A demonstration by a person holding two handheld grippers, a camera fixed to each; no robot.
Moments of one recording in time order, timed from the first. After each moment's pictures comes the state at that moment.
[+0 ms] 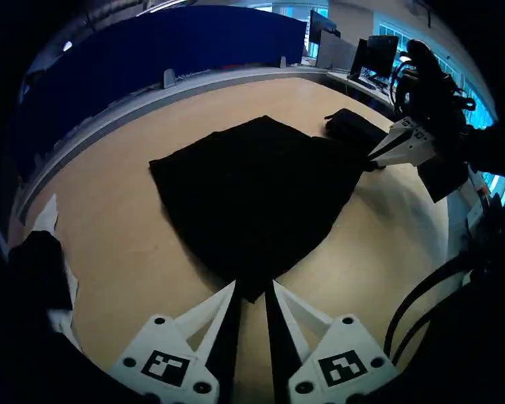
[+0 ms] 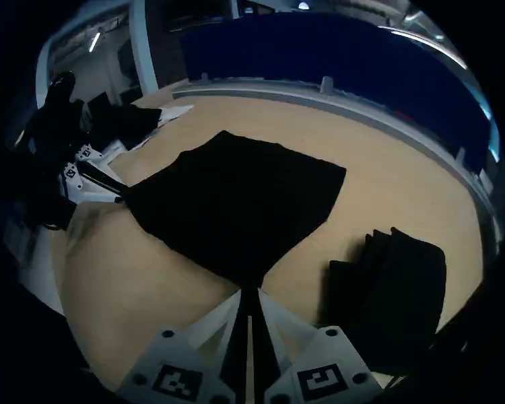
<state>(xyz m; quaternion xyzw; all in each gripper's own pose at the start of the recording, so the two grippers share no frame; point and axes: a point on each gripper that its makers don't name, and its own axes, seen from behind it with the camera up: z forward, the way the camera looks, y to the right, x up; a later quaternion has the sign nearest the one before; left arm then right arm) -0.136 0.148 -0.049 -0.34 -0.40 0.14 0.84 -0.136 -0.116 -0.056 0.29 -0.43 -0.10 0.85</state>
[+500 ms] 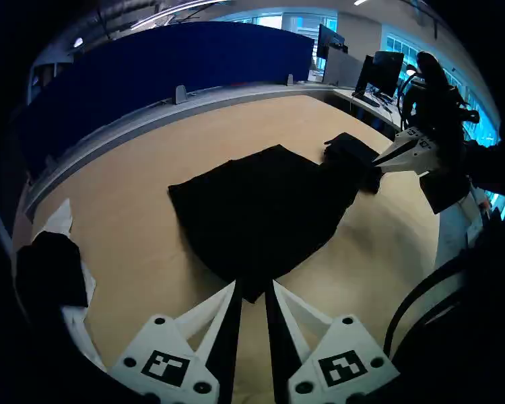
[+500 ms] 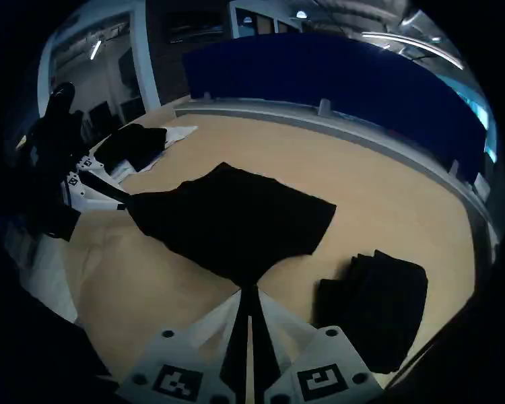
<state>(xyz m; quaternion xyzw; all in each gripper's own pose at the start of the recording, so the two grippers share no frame) -0.087 0.150 -0.053 -0.33 -0.39 0.12 0.85 -0.077 -0.126 -0.054 0.29 -0.41 -0.09 0.86</state>
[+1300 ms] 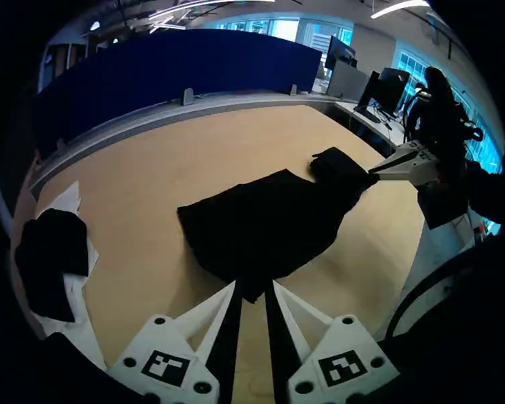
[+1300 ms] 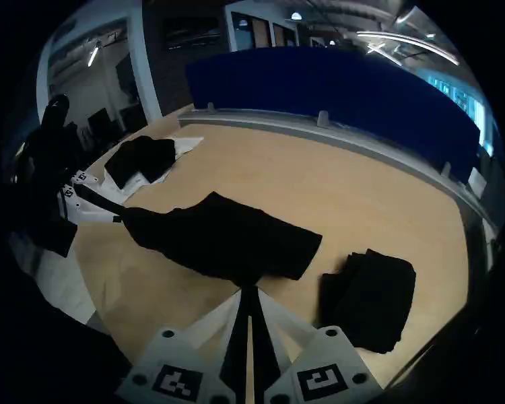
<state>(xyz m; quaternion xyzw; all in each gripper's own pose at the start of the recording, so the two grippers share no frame) -0.034 0.152 -0.100 -0.31 -0.41 0.07 0.86 -0.023 -0.131 -0.085 0.28 -0.41 -0.07 0.87</state>
